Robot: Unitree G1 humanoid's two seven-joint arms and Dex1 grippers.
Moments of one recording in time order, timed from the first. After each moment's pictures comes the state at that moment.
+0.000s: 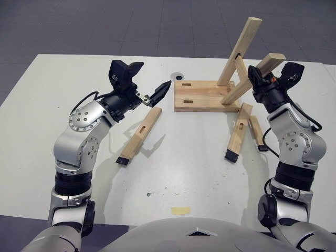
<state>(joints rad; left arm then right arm) -0.32 0.40 0.01 -0.39 -0.49 0.57 -0.45 -0.37 -0.27 -0.35 -0.18 0.61 0.68 0.06</state>
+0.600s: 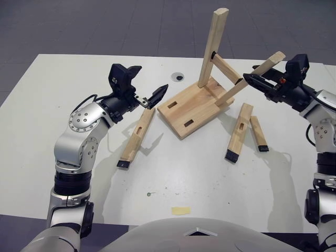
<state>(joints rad) -0.31 0.41 0.01 -0.36 -0.45 0.55 -0.48 -0.43 -0.76 -0.17 0.15 0.53 0.39 0.94</state>
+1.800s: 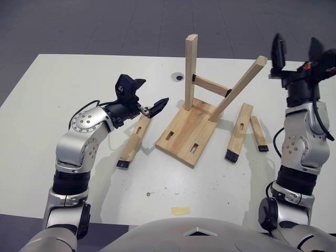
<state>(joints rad) -0.30 0.45 -0.03 -0.31 -0.43 0.60 -0.56 -0.31 -0.24 -0.41 -0.25 0.46 0.18 0.14</state>
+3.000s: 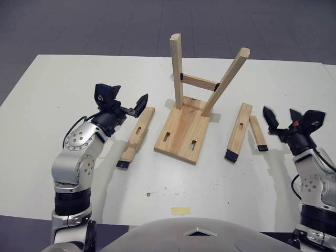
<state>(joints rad) -0.12 0.32 0.11 -0.44 -0.43 0.62 -0.29 0.10 -0.50 -0.38 -0.11 0.54 0.50 0.41</state>
